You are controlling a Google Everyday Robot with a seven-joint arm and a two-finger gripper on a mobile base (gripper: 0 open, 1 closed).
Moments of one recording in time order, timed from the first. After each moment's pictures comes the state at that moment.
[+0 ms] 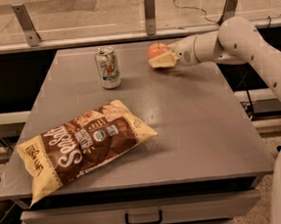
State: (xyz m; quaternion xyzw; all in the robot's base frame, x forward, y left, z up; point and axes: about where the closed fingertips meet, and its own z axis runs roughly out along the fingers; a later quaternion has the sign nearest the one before) arm 0.792 -0.113 0.853 -0.37 0.74 0.23 0.51
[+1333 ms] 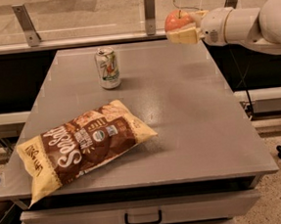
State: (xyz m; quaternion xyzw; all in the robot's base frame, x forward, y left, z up) arm 0.749 -0.160 0.969 -0.38 0.67 0.17 0.61
